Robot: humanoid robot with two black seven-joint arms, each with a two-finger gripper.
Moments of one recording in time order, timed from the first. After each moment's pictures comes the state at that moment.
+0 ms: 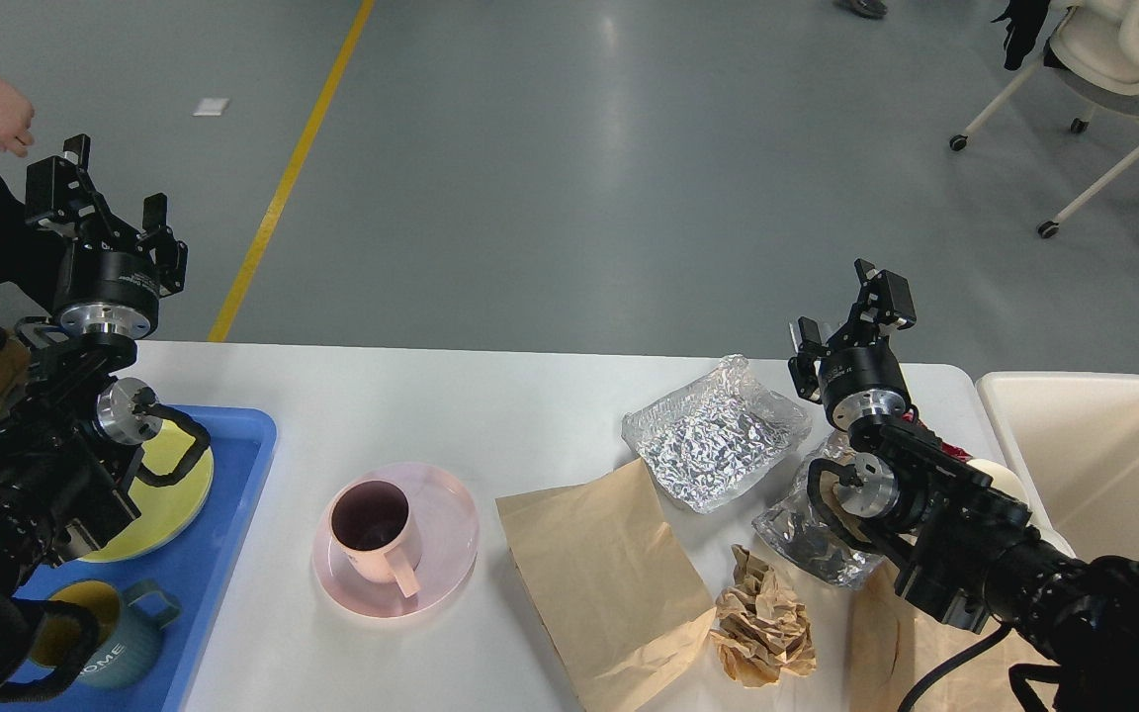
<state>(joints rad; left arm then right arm) -0.92 0.24 -0.61 -0.14 -0.01 -0.26 -0.71 0.75 -0.08 0.41 0.42 0.14 0.00 0.62</state>
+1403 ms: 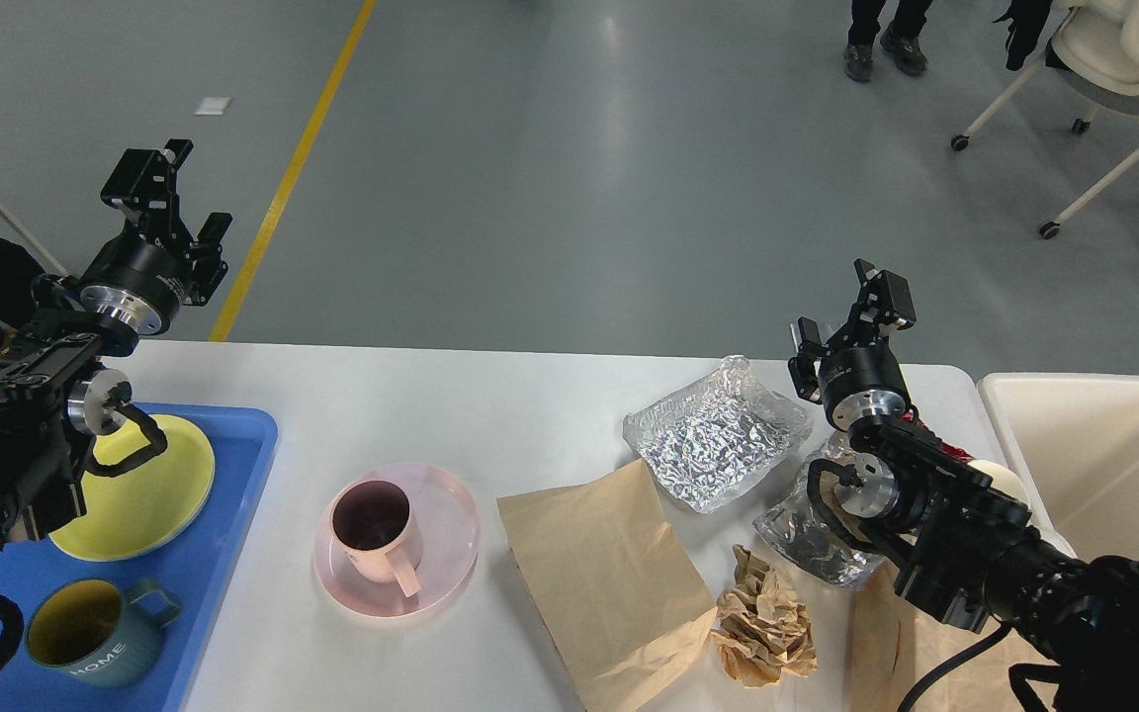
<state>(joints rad) -0.98 0.30 -0.21 -0.15 0.01 -0.36 -0.55 0.75 -0.08 0.41 0.42 0.14 0.00 0.62</state>
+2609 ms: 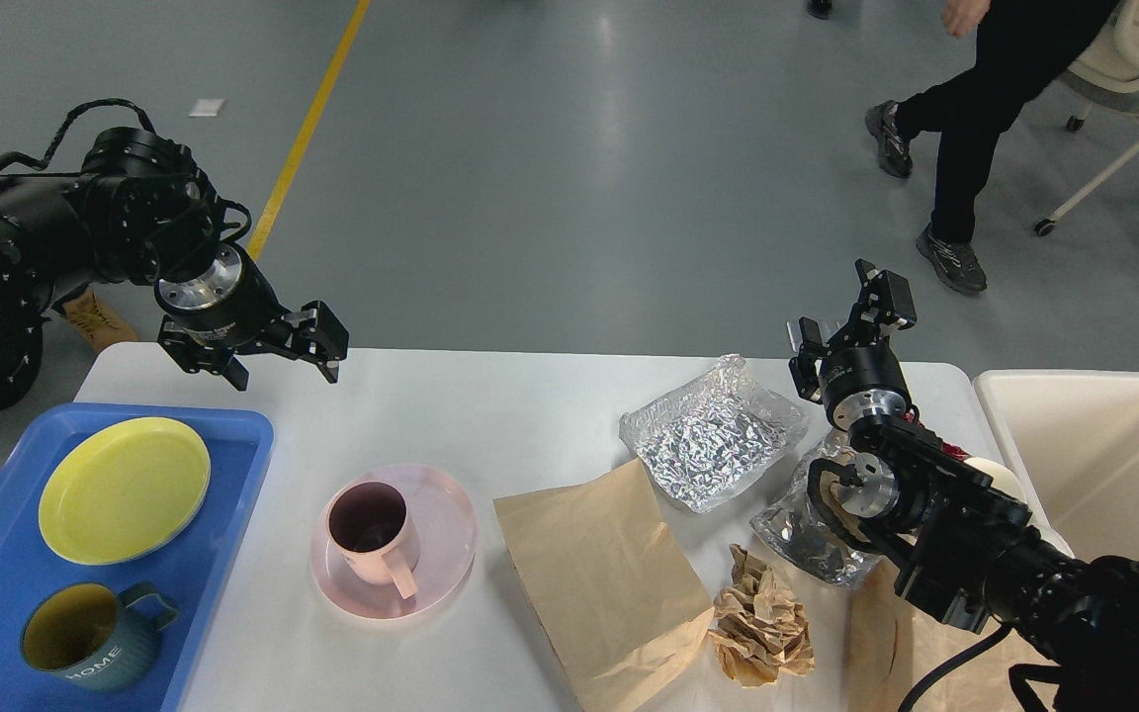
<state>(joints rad) -1.60 0.18 1.33 -0.51 0.04 -0.96 -0.12 0.75 -0.08 0.41 0.42 0.14 0.00 0.62</state>
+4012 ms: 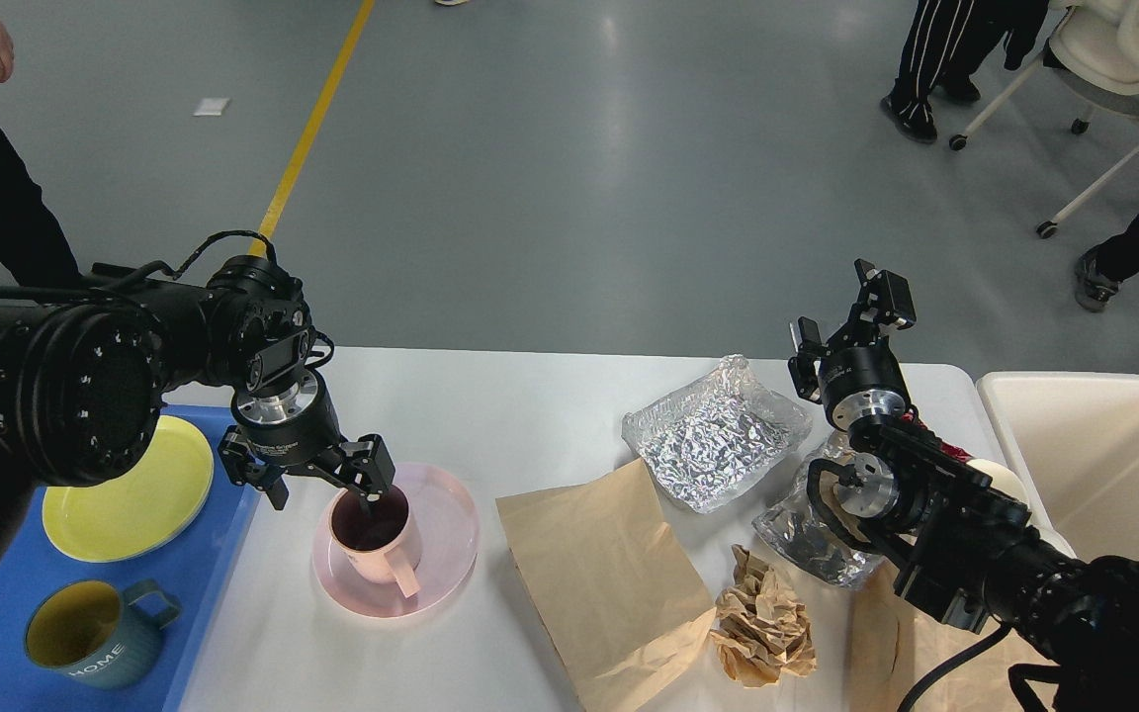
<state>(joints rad) -1.48 0.02 1.40 -0.60 0.04 -0.96 -0.12 0.75 -0.08 0.41 0.42 0.14 0.00 0.62</state>
